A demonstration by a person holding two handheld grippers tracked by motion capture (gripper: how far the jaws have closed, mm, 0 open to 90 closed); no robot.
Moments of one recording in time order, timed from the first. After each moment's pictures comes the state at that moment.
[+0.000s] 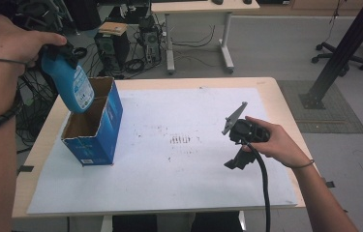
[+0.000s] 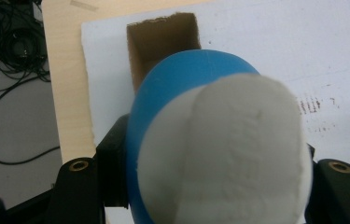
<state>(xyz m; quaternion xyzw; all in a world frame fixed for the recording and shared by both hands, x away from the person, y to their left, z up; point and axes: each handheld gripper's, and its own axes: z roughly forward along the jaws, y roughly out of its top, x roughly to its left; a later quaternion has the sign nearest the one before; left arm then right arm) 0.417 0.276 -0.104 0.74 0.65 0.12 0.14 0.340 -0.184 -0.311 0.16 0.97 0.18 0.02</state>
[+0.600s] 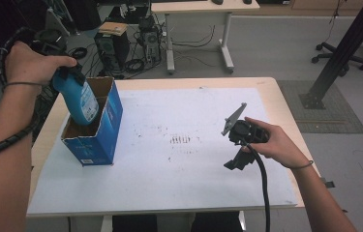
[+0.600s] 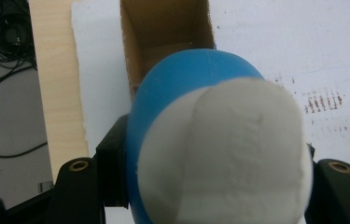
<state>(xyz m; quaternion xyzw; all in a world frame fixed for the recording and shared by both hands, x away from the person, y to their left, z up) 0.422 0.279 -0.154 0.74 0.66 0.11 0.13 0.341 -0.185 -0.313 0.16 0.97 0.18 0.02</state>
